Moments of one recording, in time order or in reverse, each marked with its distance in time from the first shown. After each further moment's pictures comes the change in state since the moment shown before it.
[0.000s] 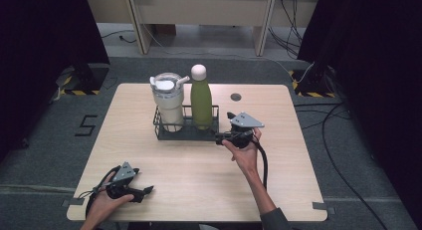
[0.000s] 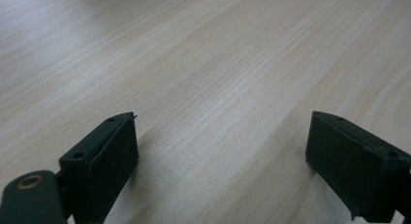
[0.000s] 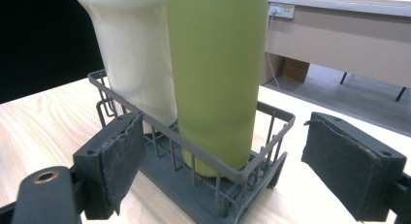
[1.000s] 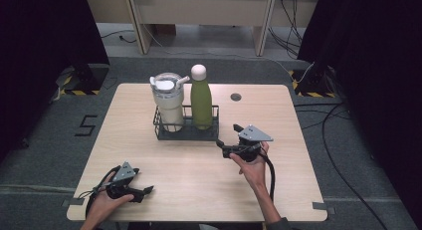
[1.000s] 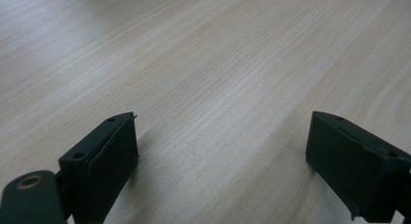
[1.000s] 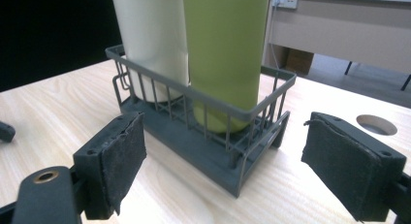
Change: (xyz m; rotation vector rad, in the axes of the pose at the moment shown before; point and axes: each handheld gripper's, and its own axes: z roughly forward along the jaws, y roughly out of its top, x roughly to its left) left arm 0.000 0.000 0.000 0.001 -0.001 0.000; right arm 0.006 -0.027 -0.032 0.023 0.016 0.016
